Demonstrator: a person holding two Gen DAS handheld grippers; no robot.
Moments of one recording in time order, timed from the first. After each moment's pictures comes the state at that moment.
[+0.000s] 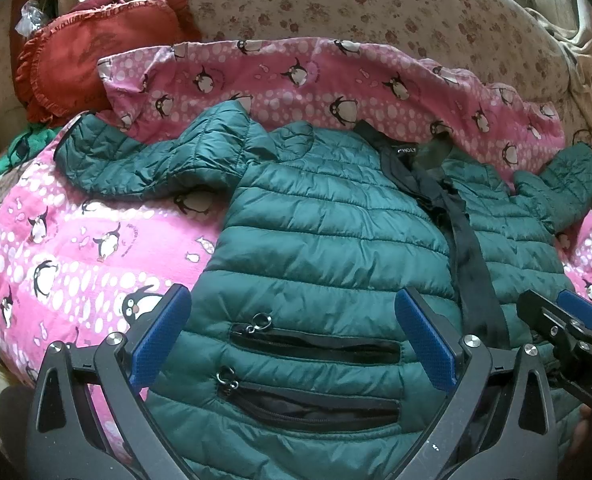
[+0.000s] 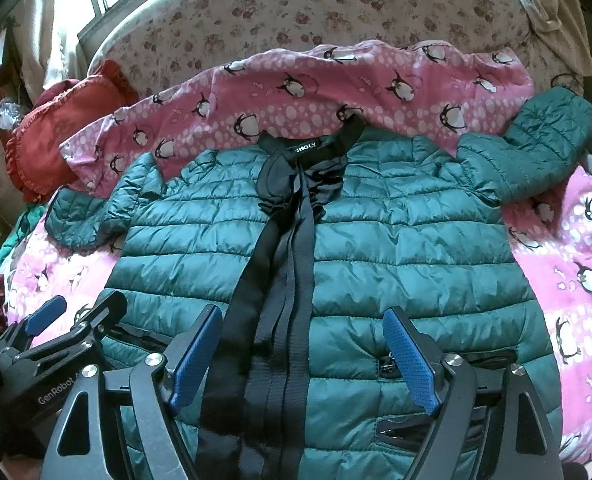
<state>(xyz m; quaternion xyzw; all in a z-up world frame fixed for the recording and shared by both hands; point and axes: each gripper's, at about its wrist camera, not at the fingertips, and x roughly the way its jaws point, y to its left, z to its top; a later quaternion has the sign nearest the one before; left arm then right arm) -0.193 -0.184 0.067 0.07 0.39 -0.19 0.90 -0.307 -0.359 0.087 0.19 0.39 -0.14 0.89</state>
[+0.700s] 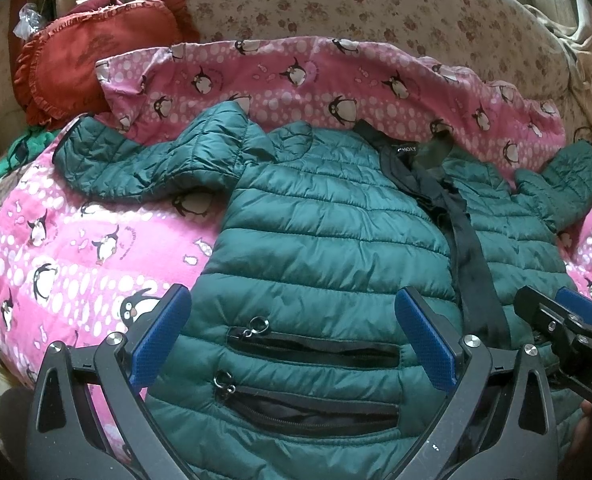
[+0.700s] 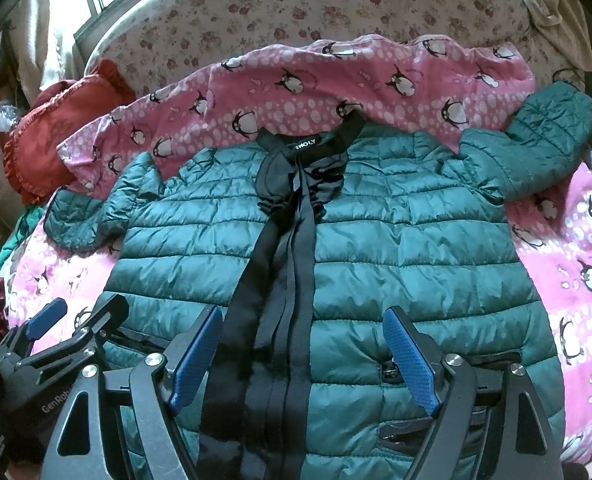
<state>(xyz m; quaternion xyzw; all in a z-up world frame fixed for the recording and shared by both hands) -0.193 -0.185 0.068 0.07 0.39 -0.19 0.90 -0.301 -0.363 0.085 0.19 0.40 -0.14 0.89</state>
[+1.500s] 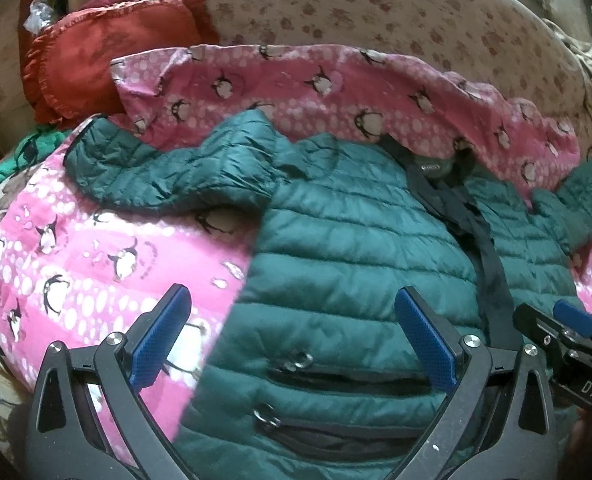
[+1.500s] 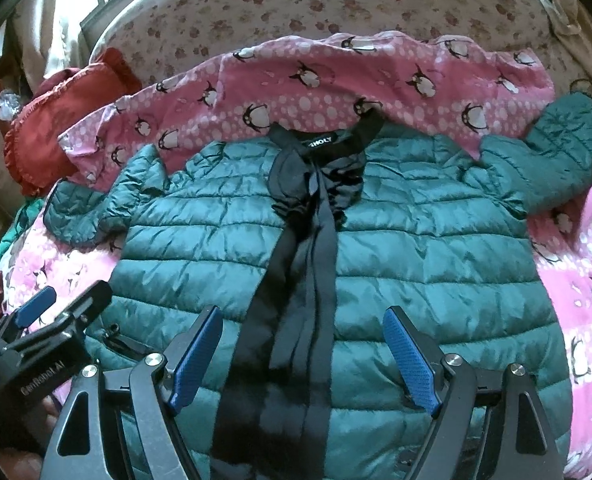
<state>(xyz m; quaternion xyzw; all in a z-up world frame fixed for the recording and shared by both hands) -0.162 -0.166 0.074 0.06 0.39 -0.17 0.90 -0.274 -0.358 0.082 0.19 0.42 -0.13 0.88</state>
